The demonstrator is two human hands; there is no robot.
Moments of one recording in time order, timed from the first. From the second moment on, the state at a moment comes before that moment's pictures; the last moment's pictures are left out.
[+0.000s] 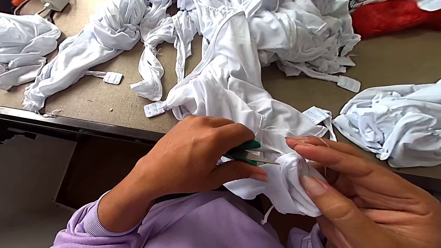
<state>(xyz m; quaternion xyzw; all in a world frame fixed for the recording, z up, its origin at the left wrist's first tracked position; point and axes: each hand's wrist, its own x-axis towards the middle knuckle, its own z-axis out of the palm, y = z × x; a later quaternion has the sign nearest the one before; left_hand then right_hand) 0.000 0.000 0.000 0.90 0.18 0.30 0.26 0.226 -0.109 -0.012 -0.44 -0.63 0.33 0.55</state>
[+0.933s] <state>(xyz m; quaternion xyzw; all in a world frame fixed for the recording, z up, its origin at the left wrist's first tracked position) 0.045 0.017 -0.025 0.68 0.10 0.39 0.62 0.294 -0.169 -0.001 -0.67 -0.72 0.08 0.17</state>
